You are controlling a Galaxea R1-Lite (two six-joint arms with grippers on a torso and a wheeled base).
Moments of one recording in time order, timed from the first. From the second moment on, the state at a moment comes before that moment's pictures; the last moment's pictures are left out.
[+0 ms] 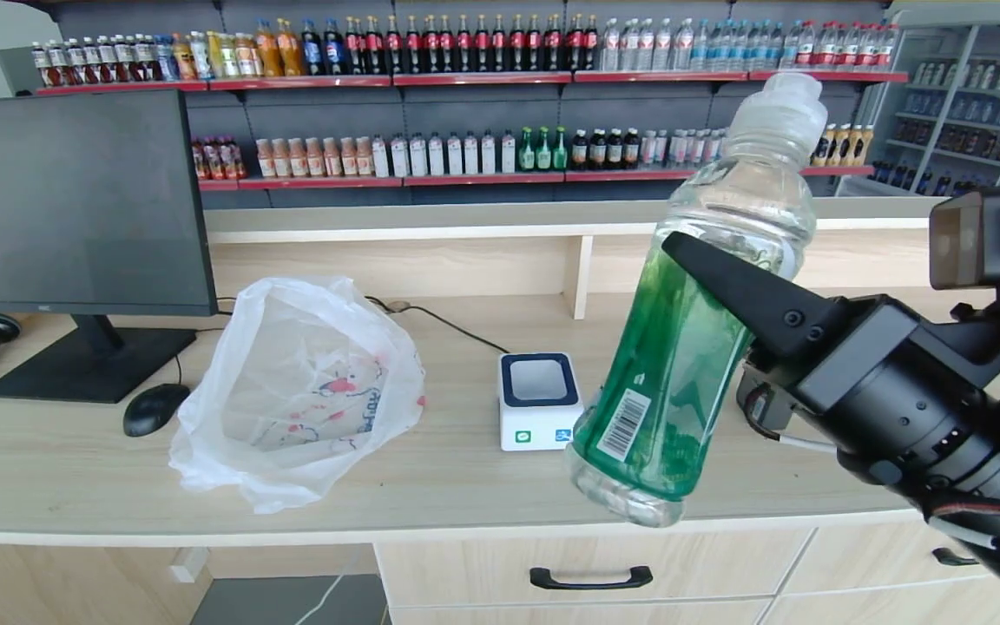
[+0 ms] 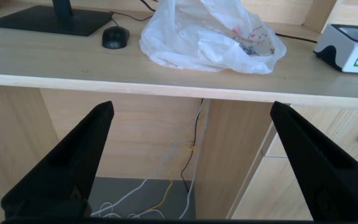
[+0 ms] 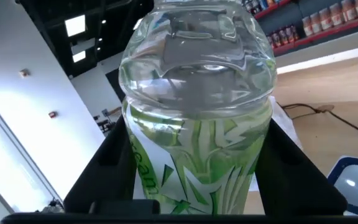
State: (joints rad) left arm 0.00 0.00 0.00 0.00 0.00 -0.01; right arm 0.70 1.59 -0.48 -1.56 0.16 0.60
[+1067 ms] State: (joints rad) left arm 0.00 0.00 0.00 0.00 0.00 -0.01; right arm 0.78 1.44 -0.48 -1.57 0.16 0.95
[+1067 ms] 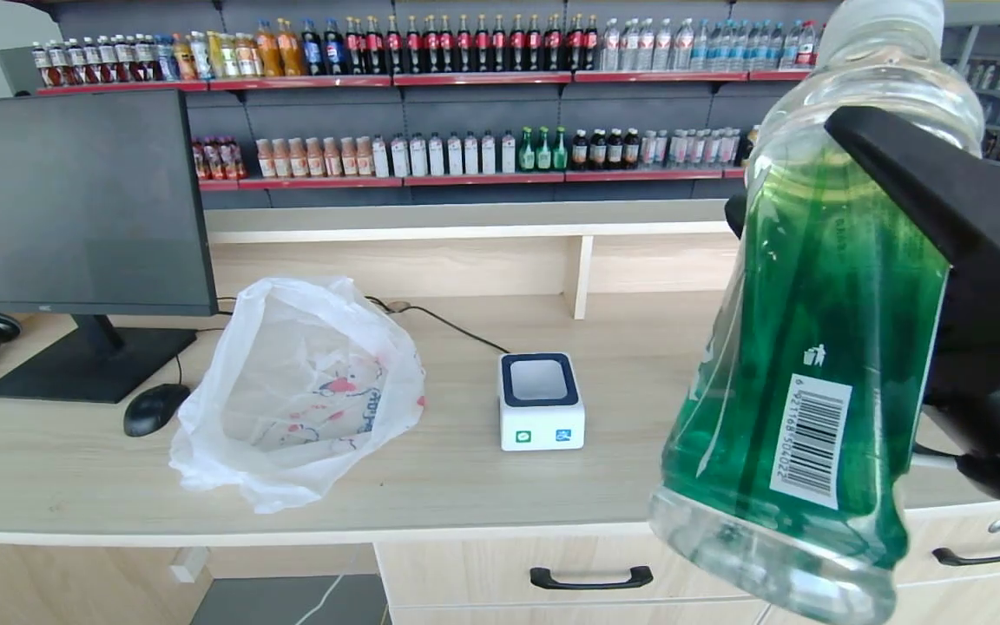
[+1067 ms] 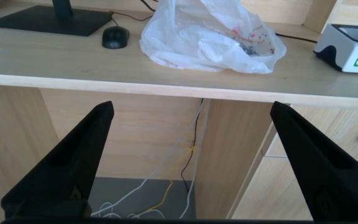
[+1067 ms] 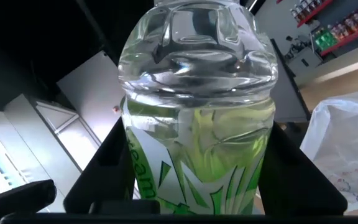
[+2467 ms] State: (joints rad) left arm 0.00 0.00 0.00 0.00 0.00 -0.01; right arm 0.76 1.43 -0.45 -1.57 0.16 0.82
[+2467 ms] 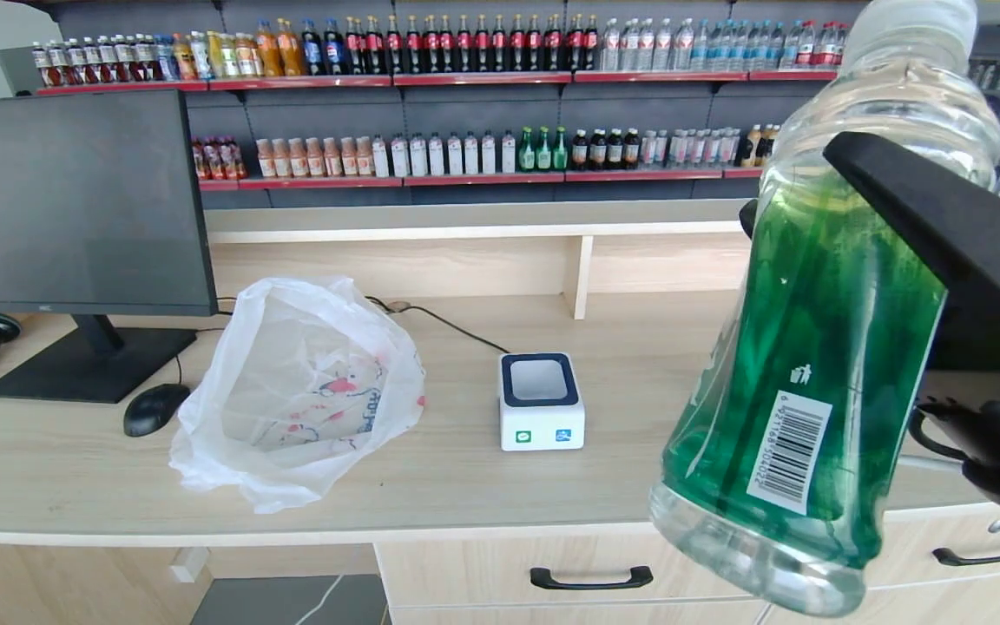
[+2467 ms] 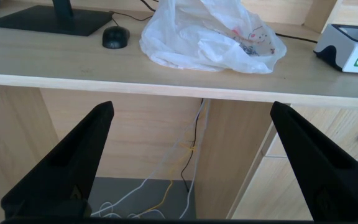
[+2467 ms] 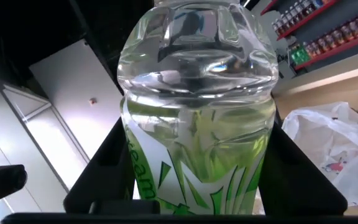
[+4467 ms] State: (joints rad) left arm 0.00 0.00 0.00 0.00 0.00 -0.01; right arm 0.42 1.61 -0.25 -1.57 0.29 -0.12
